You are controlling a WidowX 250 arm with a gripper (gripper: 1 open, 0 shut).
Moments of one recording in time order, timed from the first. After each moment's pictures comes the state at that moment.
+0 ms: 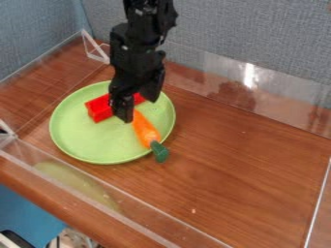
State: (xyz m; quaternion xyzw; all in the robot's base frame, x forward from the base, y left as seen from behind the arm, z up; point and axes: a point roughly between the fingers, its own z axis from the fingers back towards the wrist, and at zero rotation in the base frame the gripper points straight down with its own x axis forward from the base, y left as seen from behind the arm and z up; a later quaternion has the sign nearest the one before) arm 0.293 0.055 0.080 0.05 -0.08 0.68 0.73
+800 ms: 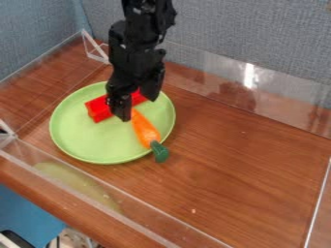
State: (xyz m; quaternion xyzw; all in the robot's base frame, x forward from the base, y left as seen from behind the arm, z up) arm 0.290 0.058 0.077 0.05 -0.09 0.65 0.75
